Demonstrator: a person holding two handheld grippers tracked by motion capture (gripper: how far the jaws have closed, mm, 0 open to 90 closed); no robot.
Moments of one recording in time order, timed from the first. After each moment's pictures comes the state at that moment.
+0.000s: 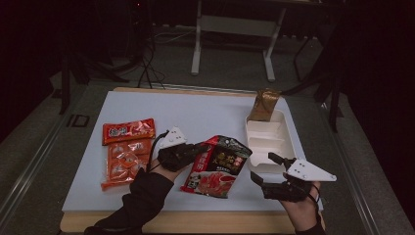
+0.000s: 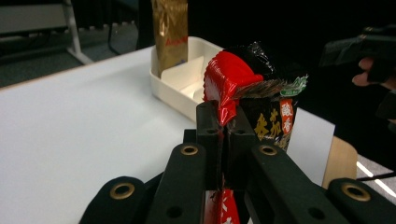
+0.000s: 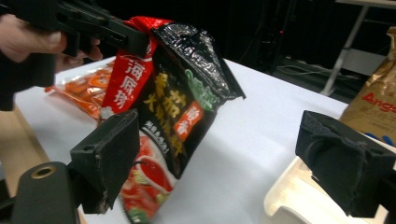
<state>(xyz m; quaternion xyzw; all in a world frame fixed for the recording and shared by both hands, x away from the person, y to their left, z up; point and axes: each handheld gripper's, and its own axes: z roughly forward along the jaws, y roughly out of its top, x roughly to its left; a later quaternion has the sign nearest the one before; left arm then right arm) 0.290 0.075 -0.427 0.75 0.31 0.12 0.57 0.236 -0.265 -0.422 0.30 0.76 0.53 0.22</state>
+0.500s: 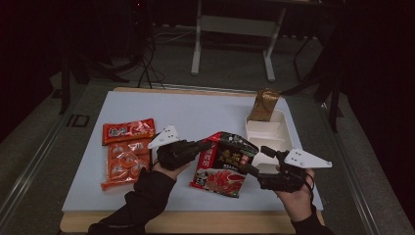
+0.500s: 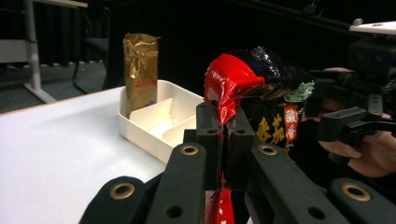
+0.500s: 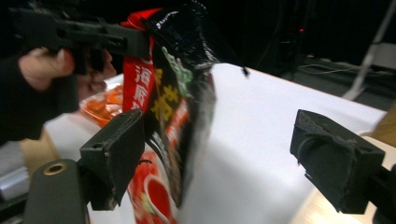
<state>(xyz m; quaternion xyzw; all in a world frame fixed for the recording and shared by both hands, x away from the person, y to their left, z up) 0.293 0.078 -0.431 0.69 0.28 0.07 0.66 0.257 -0.255 -0.413 0.30 0.75 0.56 0.17</state>
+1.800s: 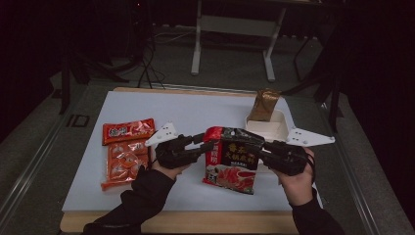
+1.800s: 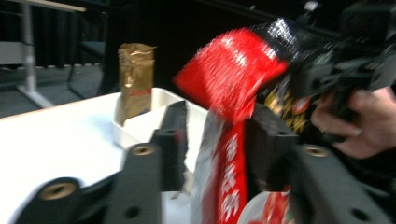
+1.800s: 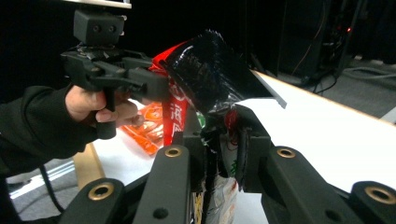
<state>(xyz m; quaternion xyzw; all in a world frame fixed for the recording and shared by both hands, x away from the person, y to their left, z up) 0.290 0.082 -0.417 0.69 0.28 0.08 0.66 0.278 -0.243 -0.363 0.26 0.77 0.57 0.11</state>
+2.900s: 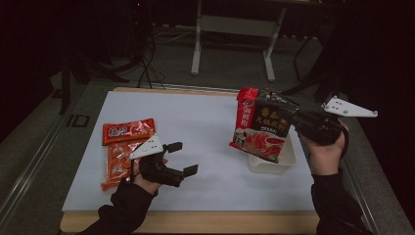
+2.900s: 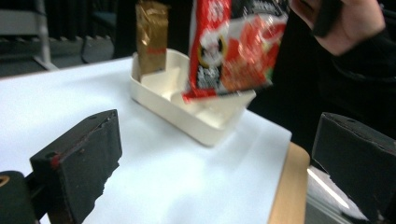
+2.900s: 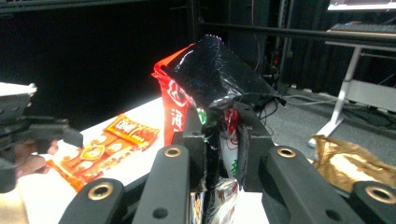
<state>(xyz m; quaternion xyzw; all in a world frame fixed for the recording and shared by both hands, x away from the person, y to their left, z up) 0.265 0.117 -0.442 0.72 0.30 0.06 0.62 0.326 -0.308 -0.317 0.29 0.73 0.59 0.20</state>
